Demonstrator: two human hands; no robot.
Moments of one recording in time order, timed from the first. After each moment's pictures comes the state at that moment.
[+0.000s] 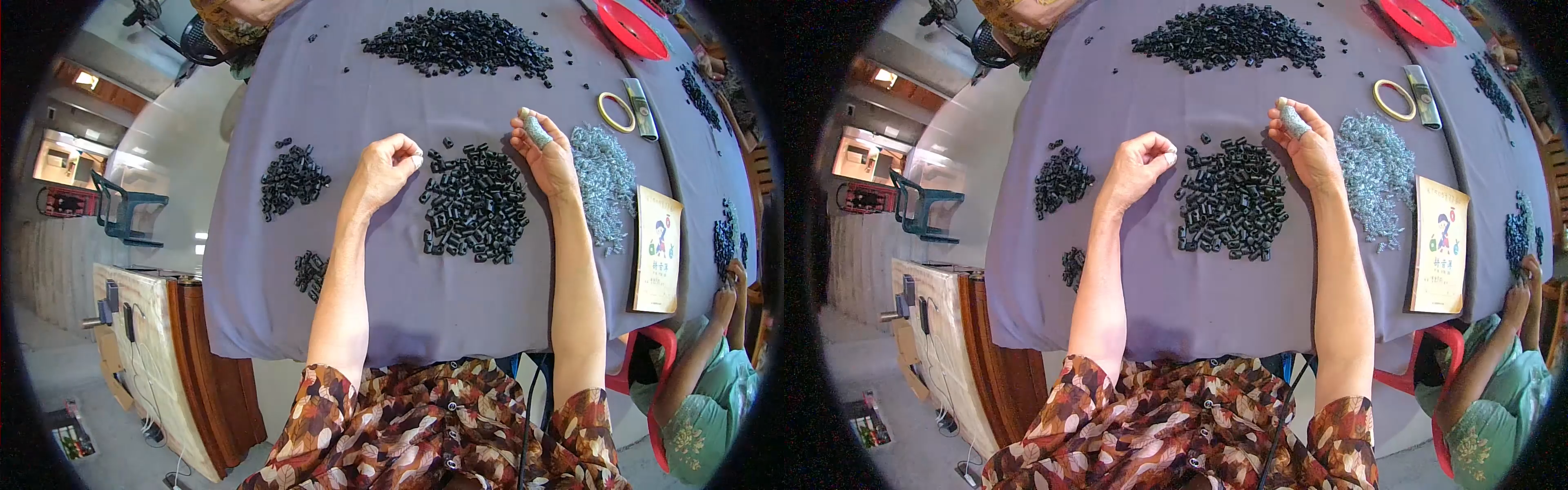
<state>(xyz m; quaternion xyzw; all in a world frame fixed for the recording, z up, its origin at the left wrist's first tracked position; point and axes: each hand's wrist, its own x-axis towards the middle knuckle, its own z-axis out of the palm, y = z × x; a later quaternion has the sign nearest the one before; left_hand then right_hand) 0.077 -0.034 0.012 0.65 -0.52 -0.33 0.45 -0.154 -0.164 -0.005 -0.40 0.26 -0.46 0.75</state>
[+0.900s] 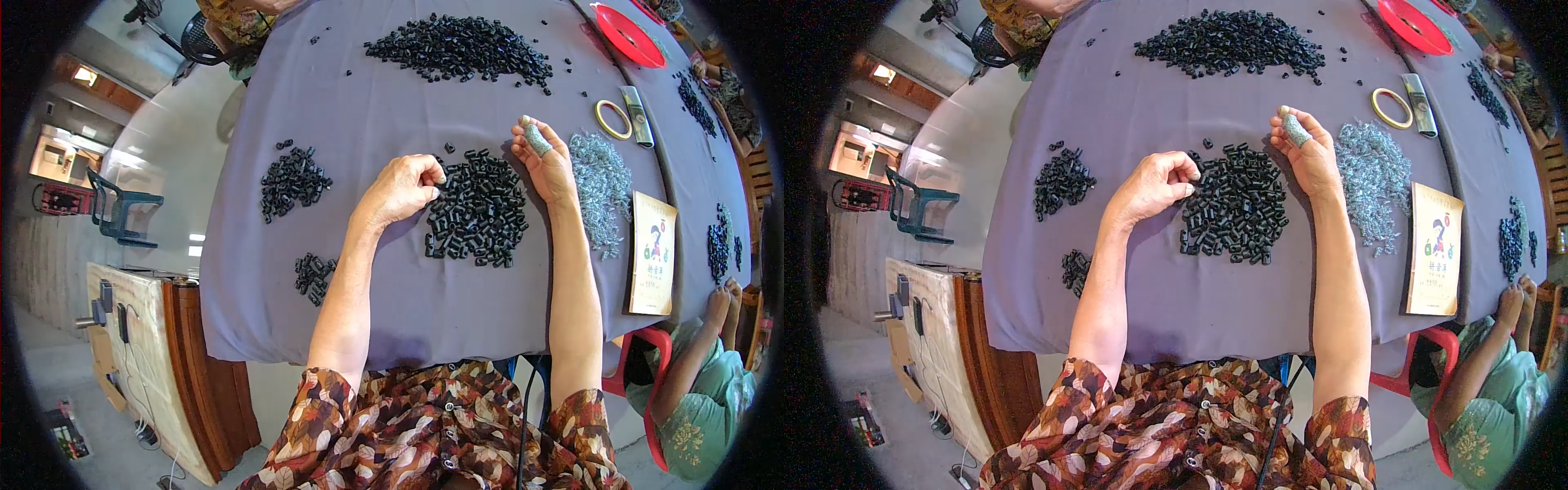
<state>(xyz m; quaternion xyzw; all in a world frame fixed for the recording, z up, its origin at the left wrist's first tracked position) 0.060 -0.028 0.020 0.64 -0.59 -0.37 0.33 -0.156 -0.165 -0.009 -0.41 0.25 -0.46 0.75</state>
